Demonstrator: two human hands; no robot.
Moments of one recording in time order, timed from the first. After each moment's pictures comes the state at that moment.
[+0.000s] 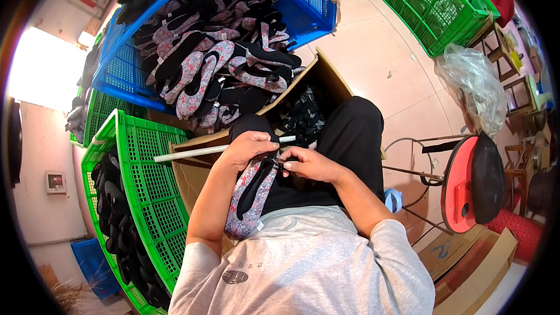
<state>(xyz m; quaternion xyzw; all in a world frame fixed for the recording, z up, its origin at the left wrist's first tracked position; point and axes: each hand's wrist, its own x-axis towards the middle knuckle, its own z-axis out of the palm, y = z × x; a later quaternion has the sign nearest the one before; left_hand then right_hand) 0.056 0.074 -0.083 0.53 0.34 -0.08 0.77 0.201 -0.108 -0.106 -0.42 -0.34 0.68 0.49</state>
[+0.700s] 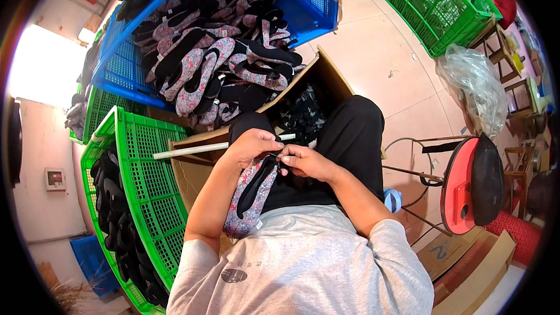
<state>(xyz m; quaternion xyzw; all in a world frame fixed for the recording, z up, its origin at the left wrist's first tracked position) 0.066 0.067 -0.076 0.55 0.35 -0.11 0.75 0.195 -0.104 -0.119 -0.40 -0.26 0.72 0.50</state>
